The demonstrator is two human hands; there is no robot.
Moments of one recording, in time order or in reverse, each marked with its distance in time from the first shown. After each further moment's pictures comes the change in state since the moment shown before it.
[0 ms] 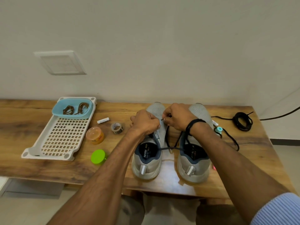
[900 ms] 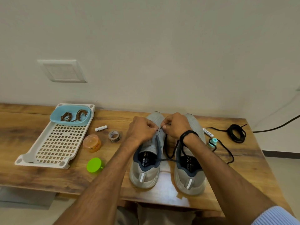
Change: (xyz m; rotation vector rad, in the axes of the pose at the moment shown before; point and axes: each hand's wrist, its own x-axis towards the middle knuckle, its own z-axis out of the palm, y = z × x) left_hand -0.001 0.004 -0.010 0.159 -0.012 0.239; right_hand -0.001 -0.005 0.003 0.176 0.143 0.242
